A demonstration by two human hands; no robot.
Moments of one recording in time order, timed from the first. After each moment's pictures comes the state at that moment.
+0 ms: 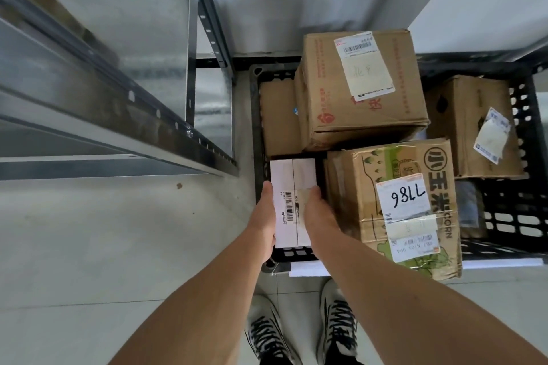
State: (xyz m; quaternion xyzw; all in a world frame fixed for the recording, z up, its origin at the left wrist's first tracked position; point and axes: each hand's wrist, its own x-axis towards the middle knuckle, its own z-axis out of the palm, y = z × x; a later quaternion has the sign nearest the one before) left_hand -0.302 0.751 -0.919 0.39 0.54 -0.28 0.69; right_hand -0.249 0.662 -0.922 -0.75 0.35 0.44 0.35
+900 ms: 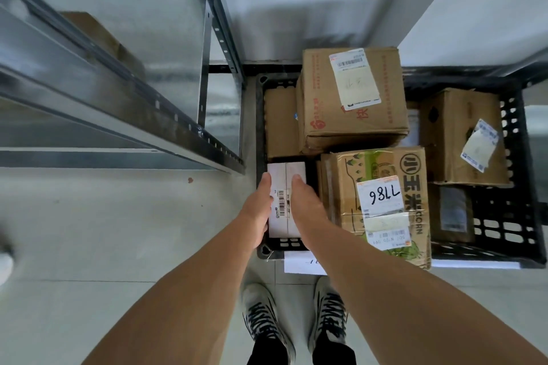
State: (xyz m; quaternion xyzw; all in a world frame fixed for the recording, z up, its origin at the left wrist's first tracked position) left_hand -0.295 0.750 -0.858 0.45 0.54 -0.26 0.66; right_hand -0.250 0.672 -0.876 -0.76 0.23 0.47 0.38
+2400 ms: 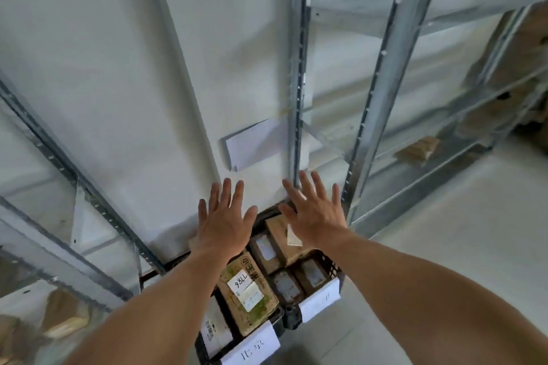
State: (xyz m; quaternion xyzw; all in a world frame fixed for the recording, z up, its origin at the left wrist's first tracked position) left_hand -0.314 0.546 -0.340 1.00 -0.01 0.00 0.09; right_hand -0.310 0.349 -0.331 -0.99 -0.07 0.04 0.08
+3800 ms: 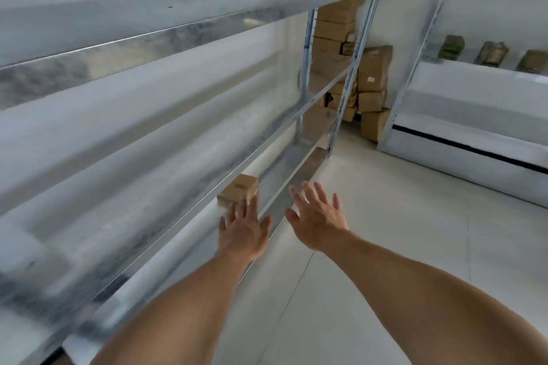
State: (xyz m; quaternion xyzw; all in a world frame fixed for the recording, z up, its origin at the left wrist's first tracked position) left_hand -0.038 -0.265 -0.389 0.95 -0.22 -0.14 0.15; right_hand -0.121 -0.412 -0.351 -0.98 0.19 0.04 0.10
